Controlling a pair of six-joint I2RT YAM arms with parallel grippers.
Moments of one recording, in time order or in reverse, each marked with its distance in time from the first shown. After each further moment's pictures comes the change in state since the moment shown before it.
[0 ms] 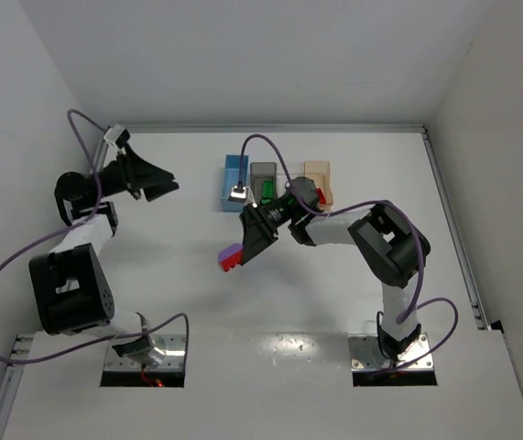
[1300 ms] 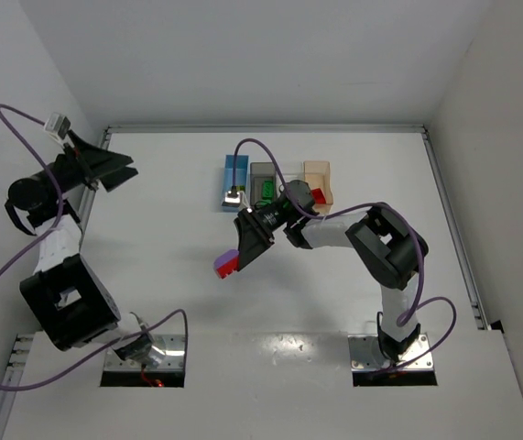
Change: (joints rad) left arm 0.269 -0.078 0.093 0.035 0.013 -0.042; right arm 0.044 -0.001 0.008 0.000 0.000 -0.005
